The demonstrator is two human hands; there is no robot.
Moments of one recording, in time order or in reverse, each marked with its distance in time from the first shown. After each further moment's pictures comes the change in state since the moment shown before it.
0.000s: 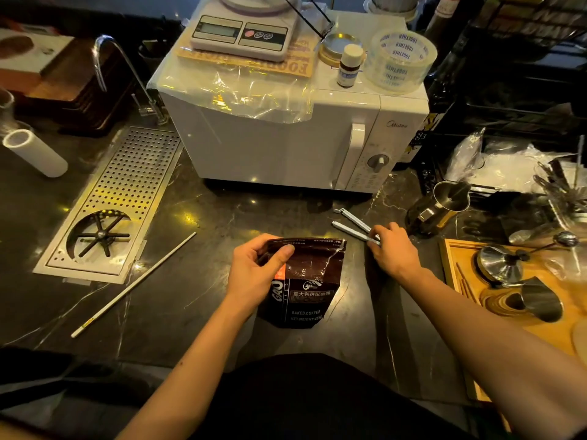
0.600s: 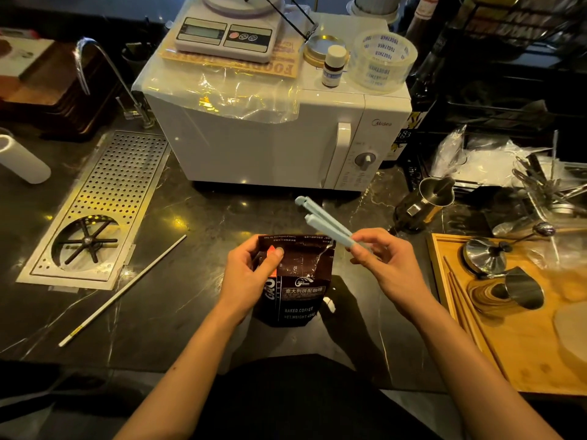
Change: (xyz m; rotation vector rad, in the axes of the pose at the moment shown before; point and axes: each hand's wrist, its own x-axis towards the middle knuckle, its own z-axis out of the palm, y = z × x) left_hand -0.005 -0.004 0.000 -0.070 -0.068 0.010; right_hand -0.105 -0.065 -0.065 1.055 0.072 -0.157
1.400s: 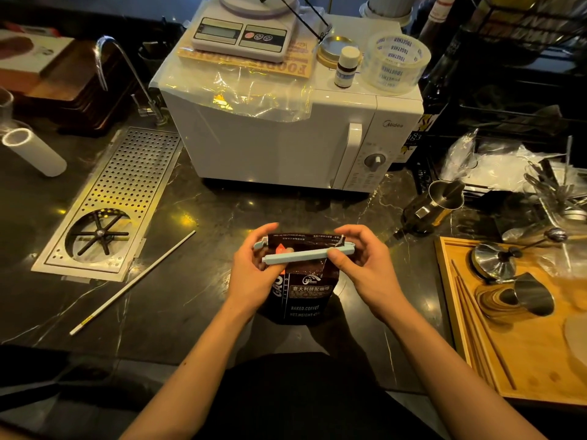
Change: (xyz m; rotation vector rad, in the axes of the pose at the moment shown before) left_hand -0.006 -0.004 0.001 0.024 0.087 -0.082; right_hand 0.000 0.003 0.041 0.162 -0.059 0.001
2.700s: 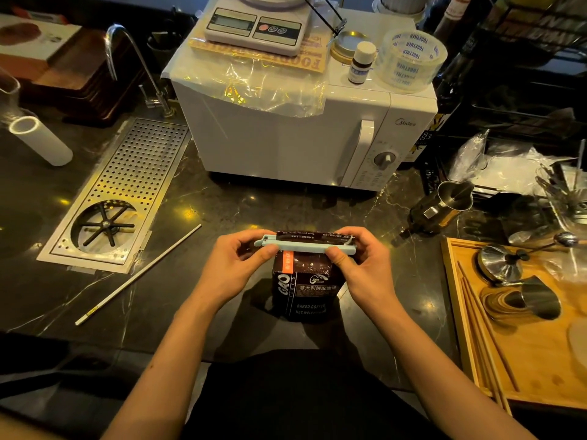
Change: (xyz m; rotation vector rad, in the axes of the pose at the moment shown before) left_hand 0.006 0.021 -0.049 0.202 -0.157 0.074; right_hand 0.000 0.005 0.023 -0.124 0.119 -0.062
